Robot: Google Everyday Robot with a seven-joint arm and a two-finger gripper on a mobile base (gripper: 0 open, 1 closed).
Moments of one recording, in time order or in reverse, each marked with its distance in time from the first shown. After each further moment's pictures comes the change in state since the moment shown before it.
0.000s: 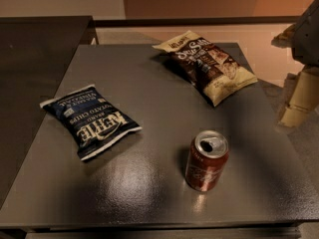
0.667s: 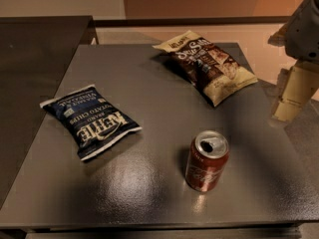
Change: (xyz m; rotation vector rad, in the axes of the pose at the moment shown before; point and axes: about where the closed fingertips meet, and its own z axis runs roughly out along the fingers) arm -0.002 -0.009 0.005 -0.017 0.021 0.026
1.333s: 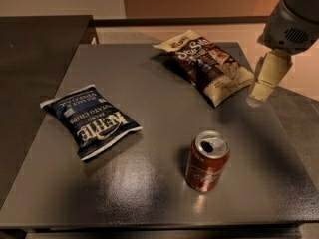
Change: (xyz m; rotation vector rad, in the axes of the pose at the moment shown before) arm -0.007 -0.056 0.044 -0.048 -0.008 0.113
